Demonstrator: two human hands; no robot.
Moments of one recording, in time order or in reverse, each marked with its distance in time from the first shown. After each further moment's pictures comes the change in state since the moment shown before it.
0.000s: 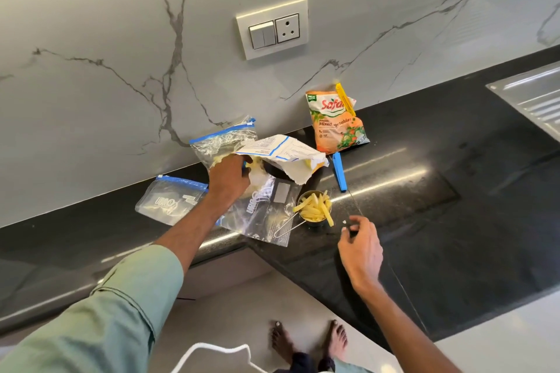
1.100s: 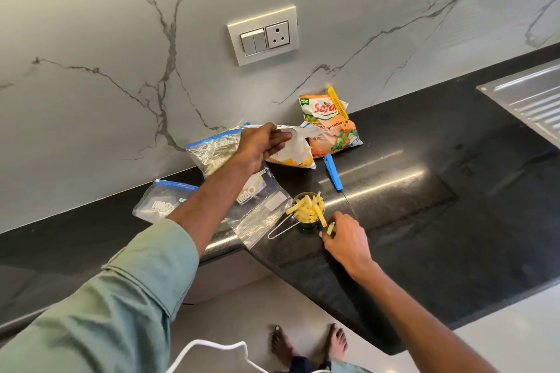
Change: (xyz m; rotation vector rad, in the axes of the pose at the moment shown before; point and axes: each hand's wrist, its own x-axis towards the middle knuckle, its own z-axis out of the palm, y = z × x) left_hand 0.026 0.122 -0.055 -1.406 -0.210 -0.537; right_hand 0.038 -0.006 0.004 -0.408 -0.302 -0.270
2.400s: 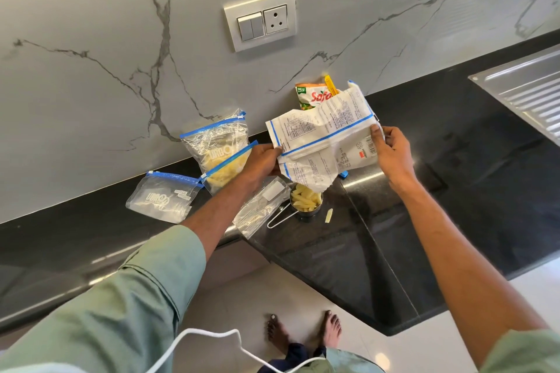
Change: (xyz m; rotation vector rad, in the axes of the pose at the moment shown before) left_hand 0.008 -0.070 -0.020 0.399 -0.077 0.047; right_hand 0.074 0.004 -0.140 0.827 0.324 0.026
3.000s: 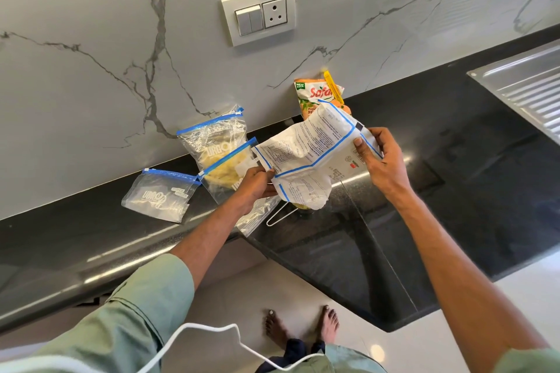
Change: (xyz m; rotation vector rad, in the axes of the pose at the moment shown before) left_hand -0.003 -0.060 -0.015 -0.104 -0.073 -0.124; right_hand -0.036 -0.004 0.008 -0.043 -0.110 -0.267
